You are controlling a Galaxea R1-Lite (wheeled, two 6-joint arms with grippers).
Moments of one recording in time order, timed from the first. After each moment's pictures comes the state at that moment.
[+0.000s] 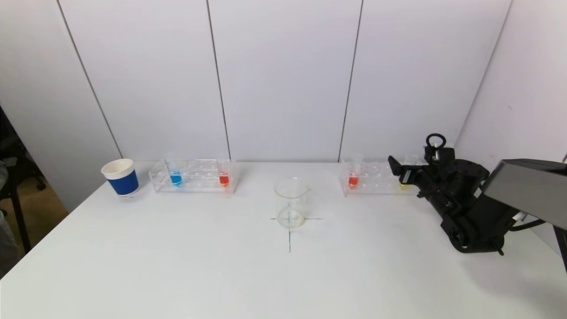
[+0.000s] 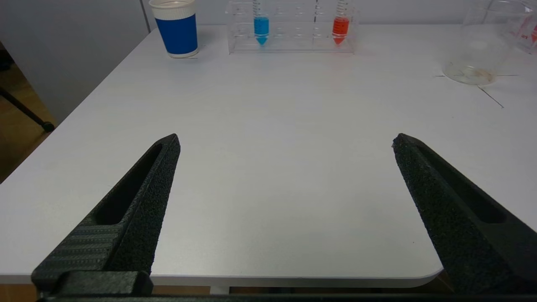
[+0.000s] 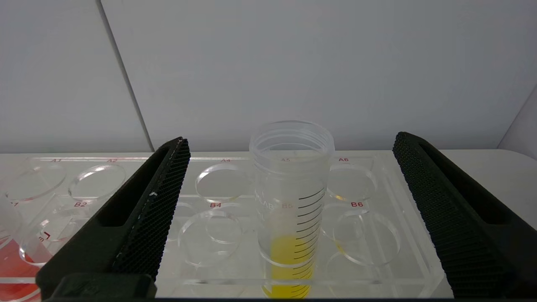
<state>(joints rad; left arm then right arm) -0.01 0.00 -0.01 0.03 0.00 -0.02 0.02 2.43 -0.93 -1.52 -0.04 0.03</state>
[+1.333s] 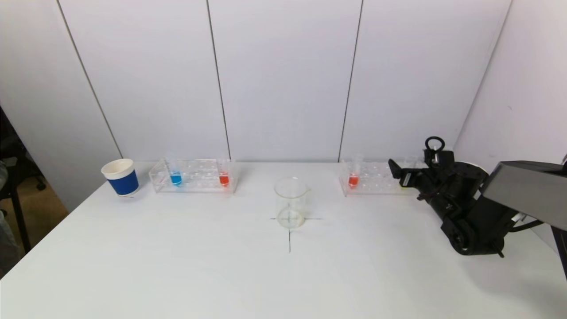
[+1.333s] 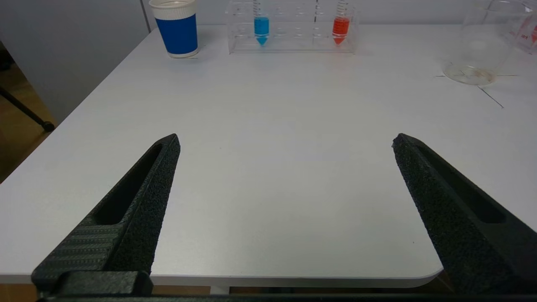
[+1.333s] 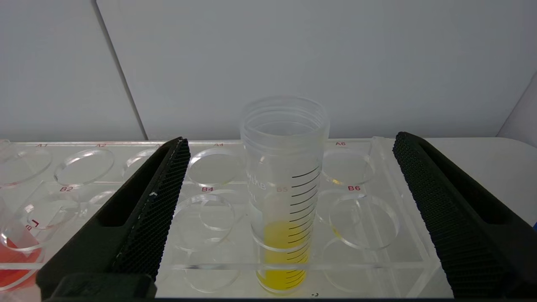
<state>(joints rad) -0.01 0.00 -0.01 0.03 0.00 -0.02 0.02 2.44 -0.92 -1.52 -0.04 0.03</state>
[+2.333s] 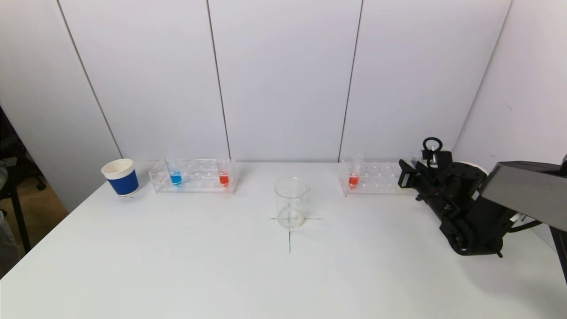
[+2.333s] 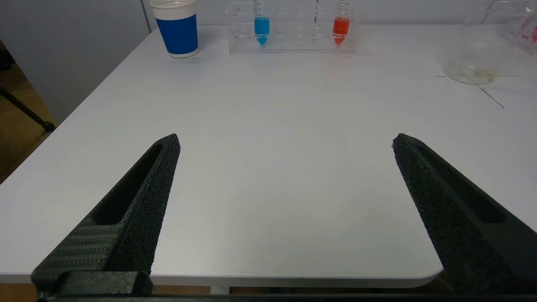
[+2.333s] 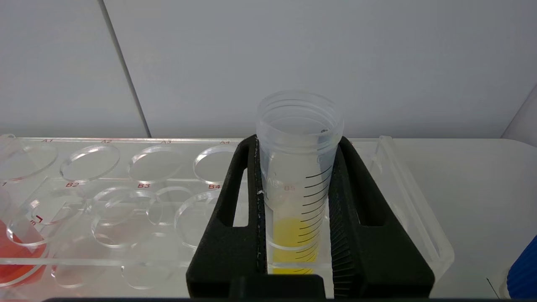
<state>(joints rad) -0.01 0.00 -0.01 0.03 0.00 -0.02 0.02 2.44 -0.92 -1.52 -0.04 0.02</state>
